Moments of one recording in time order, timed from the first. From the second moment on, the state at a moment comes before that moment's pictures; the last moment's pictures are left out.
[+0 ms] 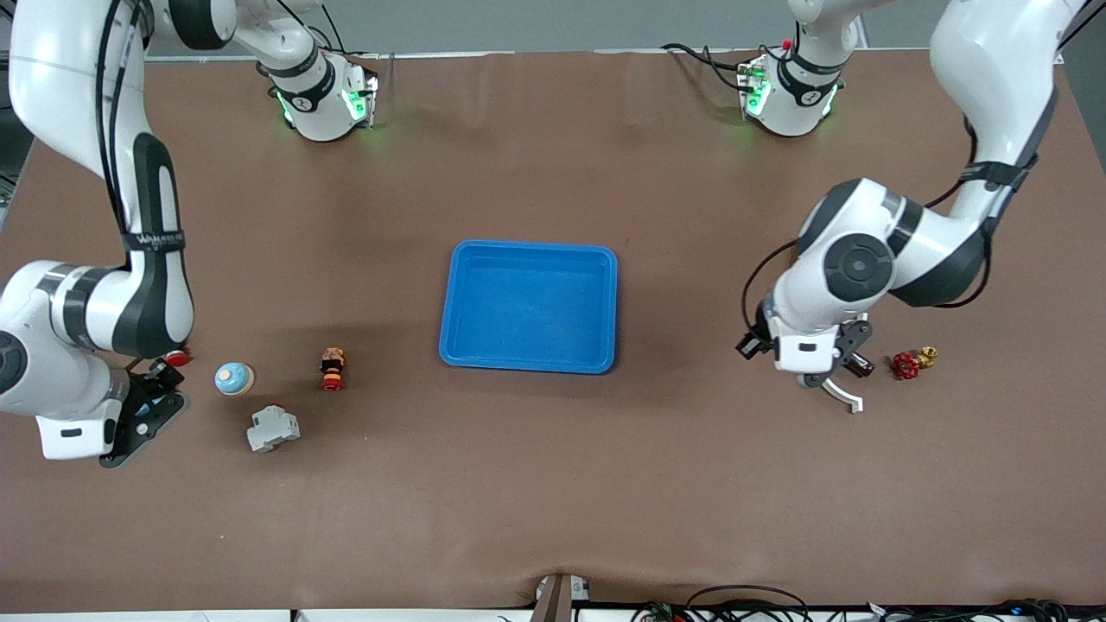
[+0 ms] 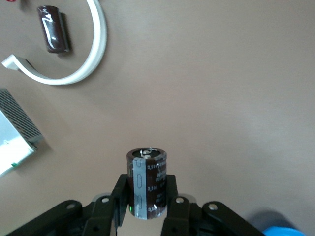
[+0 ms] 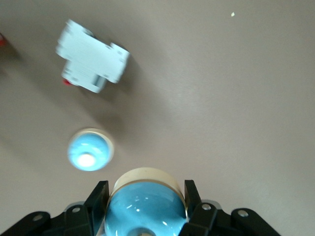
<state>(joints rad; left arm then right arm) 0.44 0.52 -0.86 -1.79 0.40 1.98 -1.26 0.17 0.68 -0.38 -1.44 0.01 2.09 -1.08</state>
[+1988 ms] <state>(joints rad) 0.56 0.72 -0.82 -1.99 0.90 2.23 -1.12 -0.05 0.89 -0.17 -1.41 0.02 2.36 -1.28</state>
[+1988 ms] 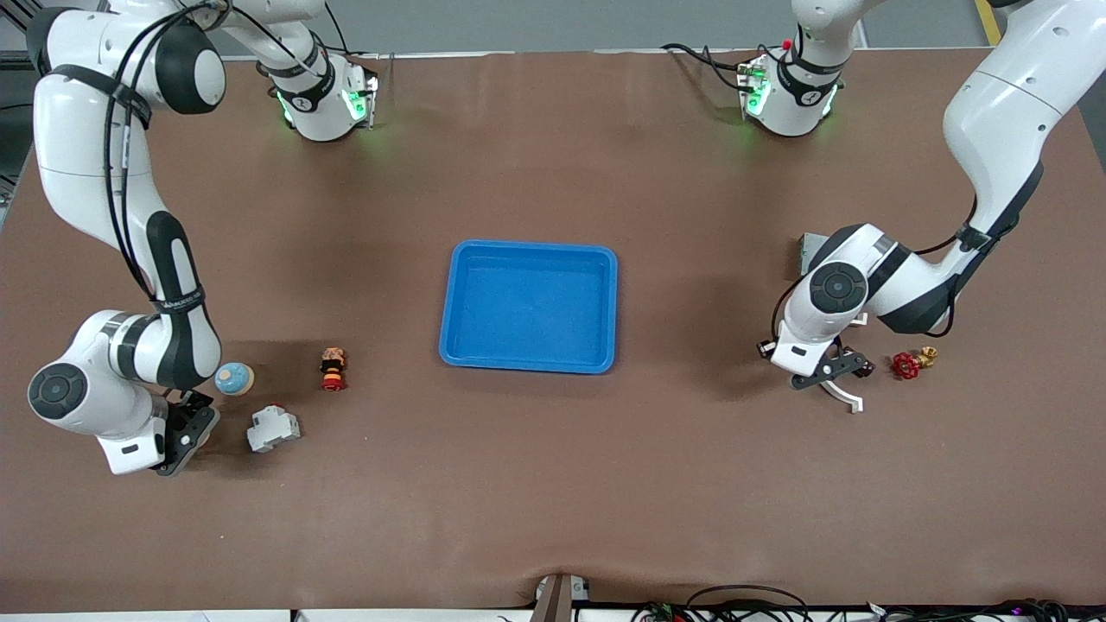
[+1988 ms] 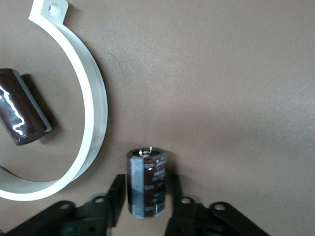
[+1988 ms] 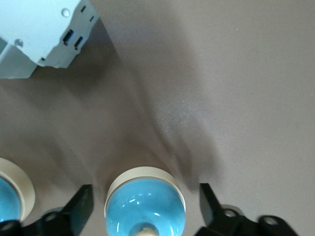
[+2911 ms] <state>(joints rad) 0.56 0.61 -0.91 -1.72 0.81 2.06 -1.12 0.13 0.61 -0.16 -1.14 0.09 1.40 -0.57</state>
